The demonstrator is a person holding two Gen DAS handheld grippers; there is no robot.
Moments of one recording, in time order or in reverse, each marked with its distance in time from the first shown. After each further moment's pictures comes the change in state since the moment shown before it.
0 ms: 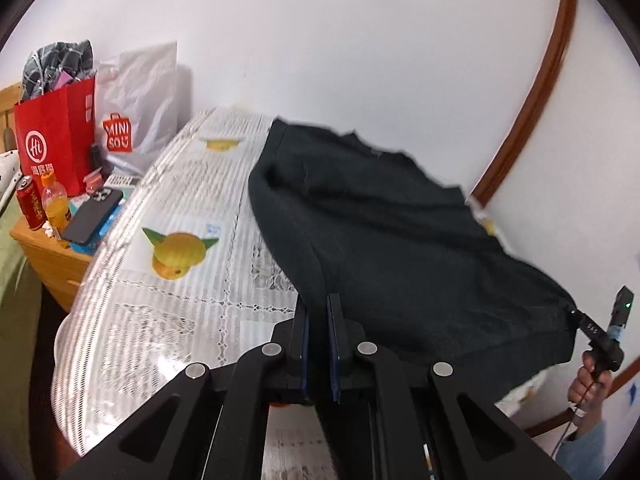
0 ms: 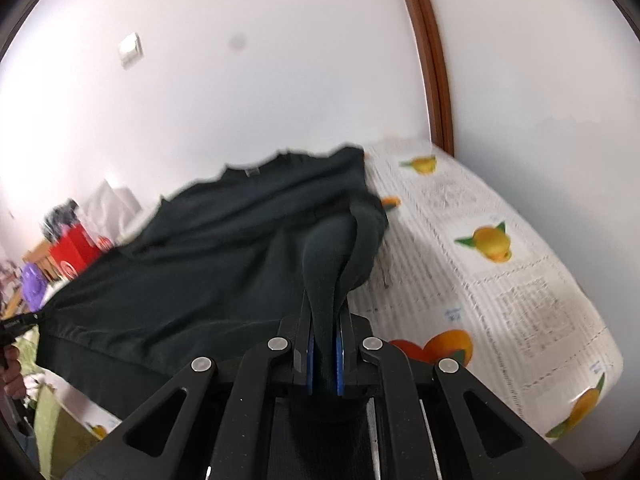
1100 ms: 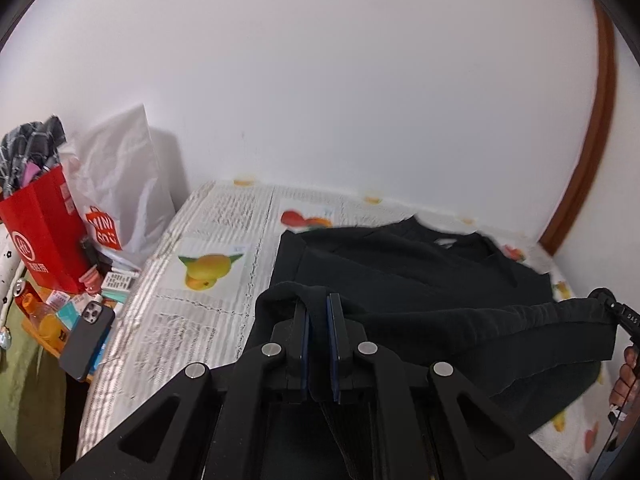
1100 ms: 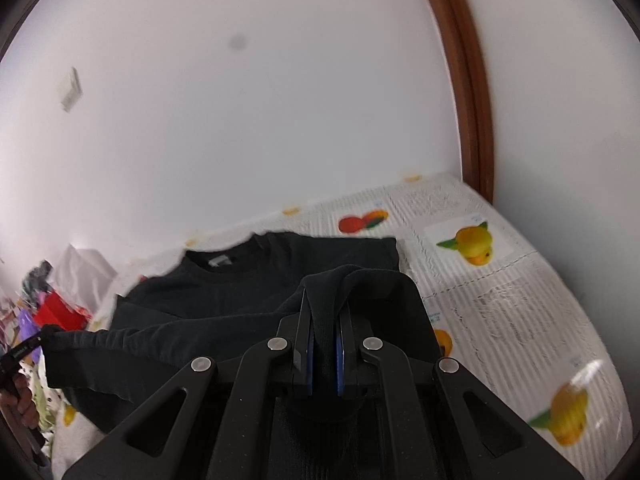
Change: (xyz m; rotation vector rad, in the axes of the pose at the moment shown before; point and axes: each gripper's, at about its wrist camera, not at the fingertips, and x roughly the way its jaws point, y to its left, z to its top) left arm 0.156 -0.024 0.161 0.069 -0.069 0.225; right arm 0.199 -0.015 0.154 0.061 0.031 -0.014
